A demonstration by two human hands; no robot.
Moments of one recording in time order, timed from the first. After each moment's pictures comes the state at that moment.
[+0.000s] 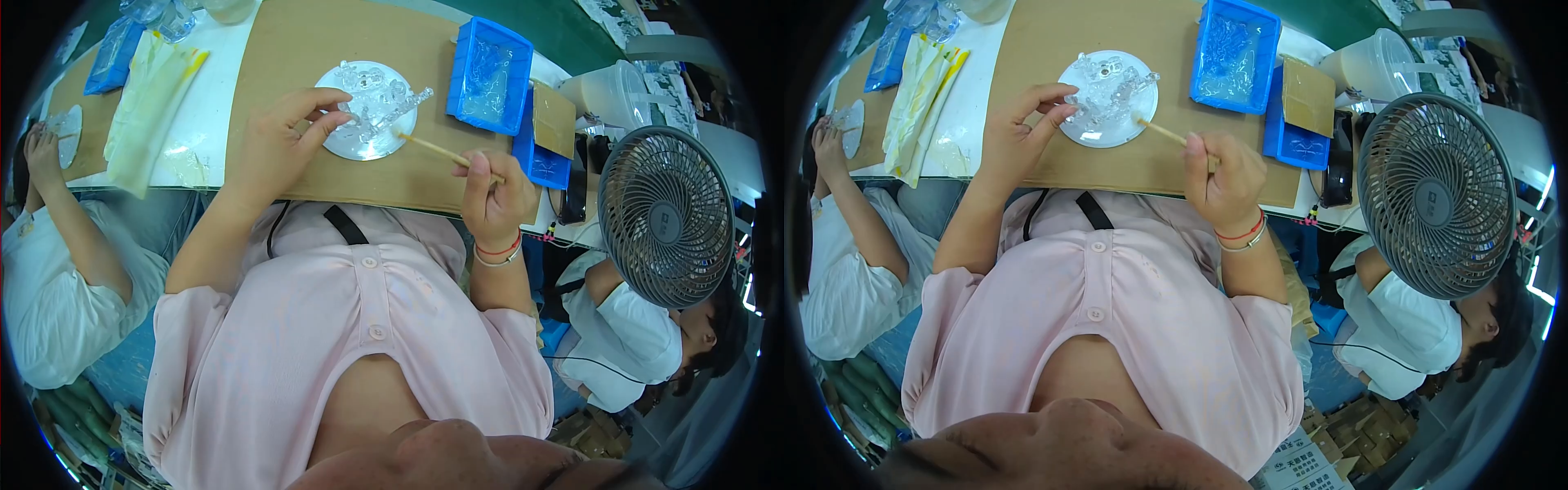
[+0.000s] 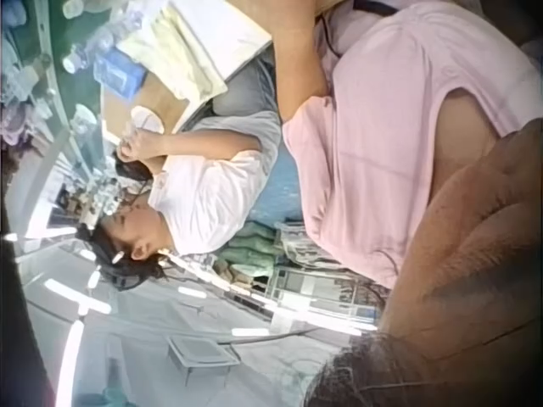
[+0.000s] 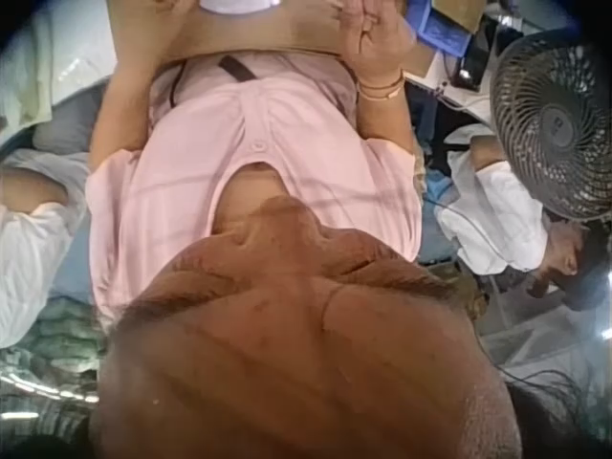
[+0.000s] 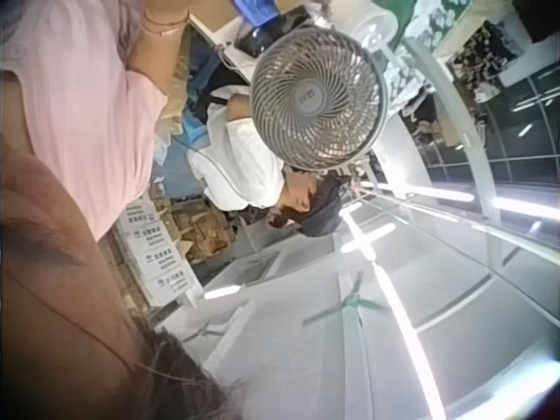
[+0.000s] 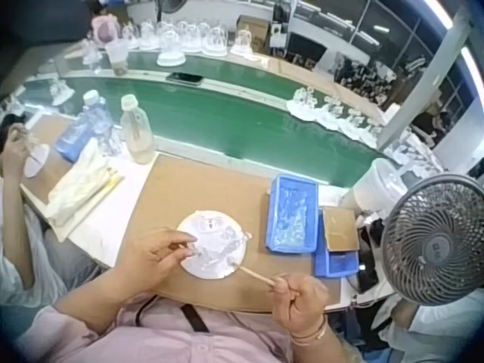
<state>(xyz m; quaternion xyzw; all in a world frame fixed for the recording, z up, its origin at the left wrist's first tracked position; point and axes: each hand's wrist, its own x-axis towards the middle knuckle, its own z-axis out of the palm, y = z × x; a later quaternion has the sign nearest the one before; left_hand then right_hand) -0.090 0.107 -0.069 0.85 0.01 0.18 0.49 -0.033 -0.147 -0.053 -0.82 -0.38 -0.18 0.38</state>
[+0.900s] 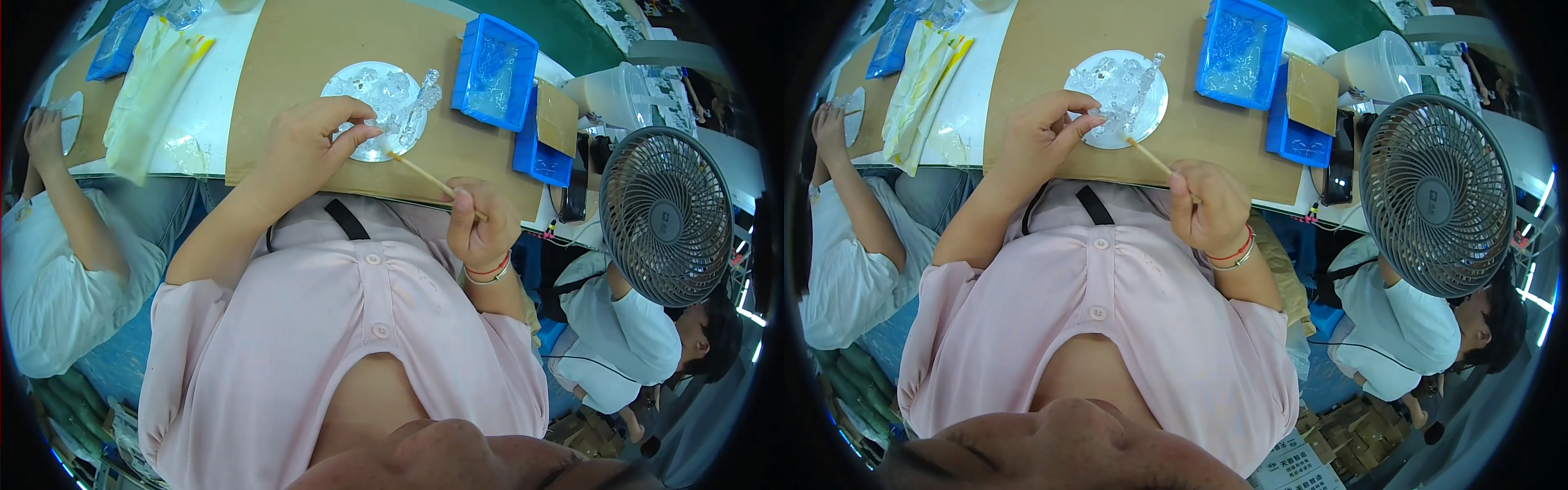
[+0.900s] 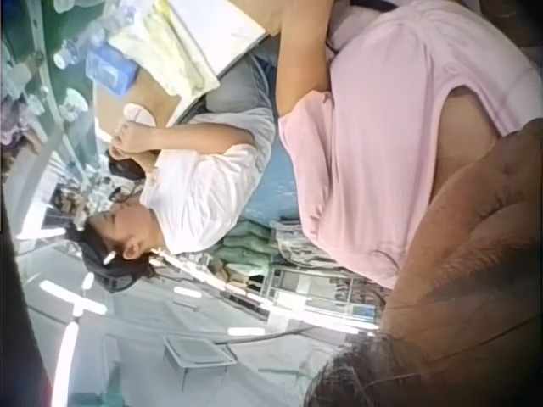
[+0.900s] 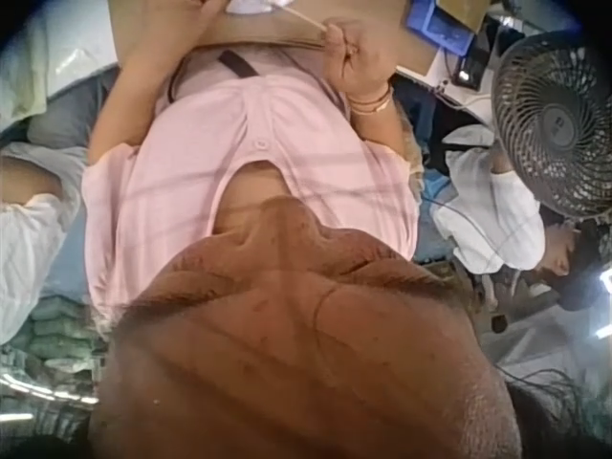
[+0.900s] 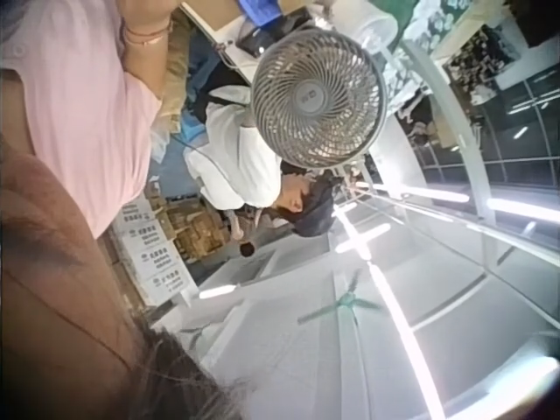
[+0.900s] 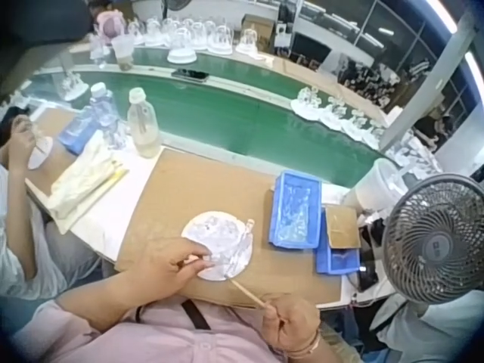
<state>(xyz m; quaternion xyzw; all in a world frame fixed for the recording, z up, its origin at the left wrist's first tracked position) -0.099 0.086 -0.068 0.87 -0.02 0.17 0.47 -0.067 -0.145 -0.056 -0.78 -0.41 -0.16 0.44</state>
